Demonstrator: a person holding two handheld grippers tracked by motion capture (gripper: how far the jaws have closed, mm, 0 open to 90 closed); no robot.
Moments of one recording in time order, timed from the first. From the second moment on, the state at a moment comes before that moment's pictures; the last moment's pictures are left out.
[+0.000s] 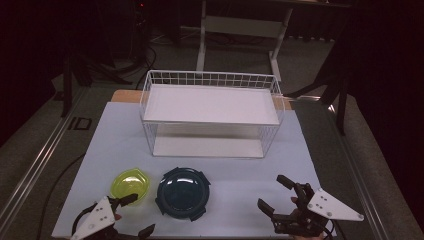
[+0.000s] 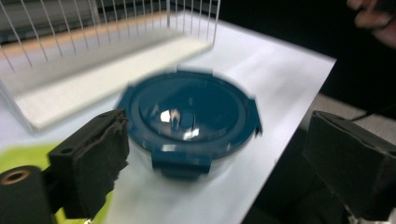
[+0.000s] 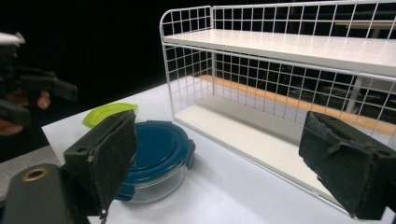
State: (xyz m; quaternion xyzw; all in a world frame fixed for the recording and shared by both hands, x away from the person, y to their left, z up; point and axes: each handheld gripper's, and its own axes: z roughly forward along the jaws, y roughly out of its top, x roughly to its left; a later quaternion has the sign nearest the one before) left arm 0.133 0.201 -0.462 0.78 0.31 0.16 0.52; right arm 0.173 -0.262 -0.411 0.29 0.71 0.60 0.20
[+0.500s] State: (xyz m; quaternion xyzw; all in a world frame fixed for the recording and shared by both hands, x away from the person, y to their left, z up) left arm 0.145 0.178 -0.490 0.84 0.34 0.17 0.38; right arm 0.175 -0.259 -0.418 0.28 0.72 0.61 0.19
